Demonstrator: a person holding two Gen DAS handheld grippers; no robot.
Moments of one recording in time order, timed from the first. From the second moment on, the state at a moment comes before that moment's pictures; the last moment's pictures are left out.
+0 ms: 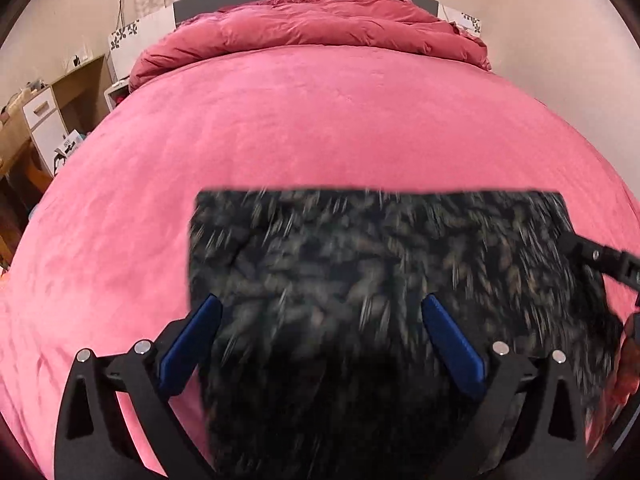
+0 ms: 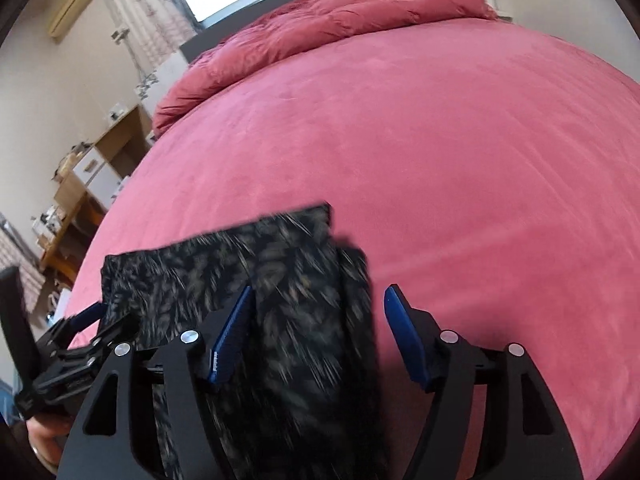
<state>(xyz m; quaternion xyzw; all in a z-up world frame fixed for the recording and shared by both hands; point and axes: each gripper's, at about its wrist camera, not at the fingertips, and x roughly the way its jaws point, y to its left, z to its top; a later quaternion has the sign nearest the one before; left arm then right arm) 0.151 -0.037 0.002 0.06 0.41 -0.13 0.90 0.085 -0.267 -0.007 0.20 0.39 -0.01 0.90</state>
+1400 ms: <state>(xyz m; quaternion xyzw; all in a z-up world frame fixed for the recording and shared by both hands) 0.084 0.035 -0.030 -0.12 0.45 -0.31 0.83 0.054 -0.273 -0.028 0.29 0.41 0.15 0.85</state>
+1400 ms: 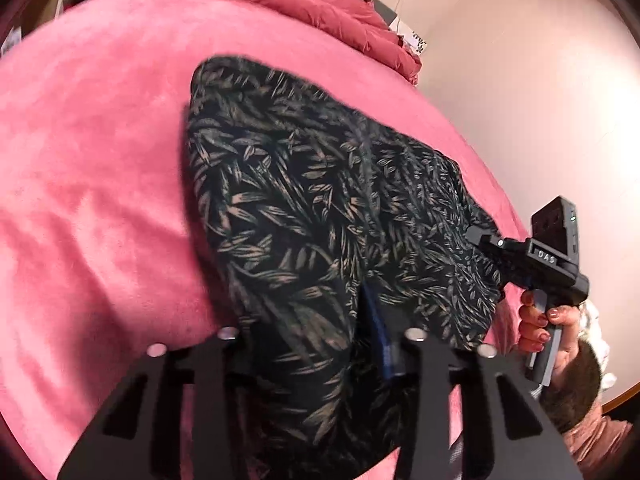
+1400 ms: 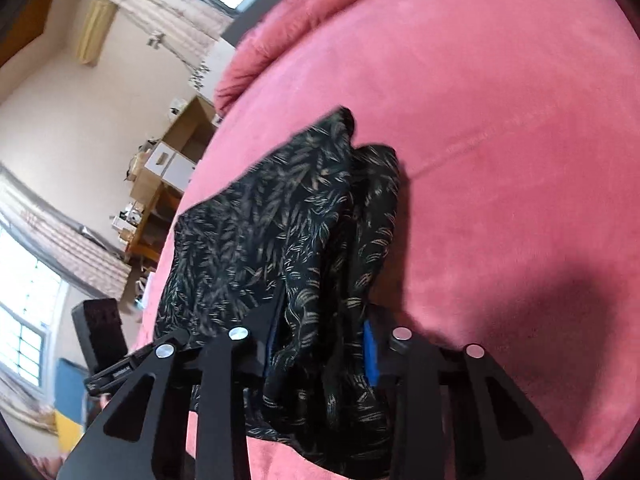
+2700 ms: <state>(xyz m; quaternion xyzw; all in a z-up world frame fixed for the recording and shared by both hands) 0.249 0.040 -0.015 -0.07 0.35 -0.18 0.92 0.266 -0.289 -0.015 0.21 0.34 0.06 0.91</state>
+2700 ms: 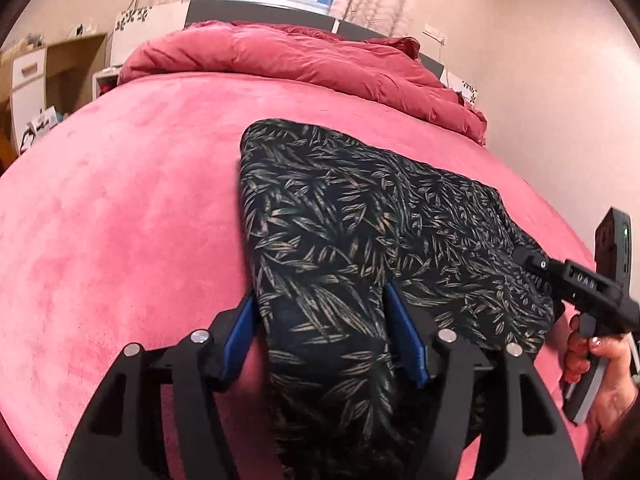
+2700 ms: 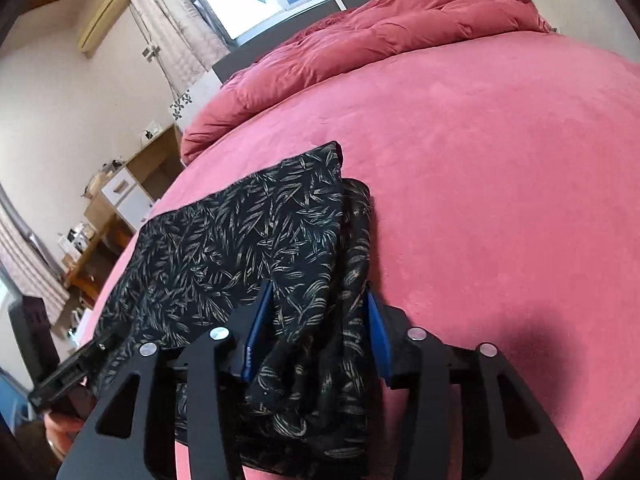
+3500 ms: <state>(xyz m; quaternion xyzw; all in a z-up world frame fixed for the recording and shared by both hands) 0.211 0.029 -0.020 -0.05 0.34 -0.17 0.92 0.200 -0.284 -0.010 0.15 0.36 -0.05 0.92</state>
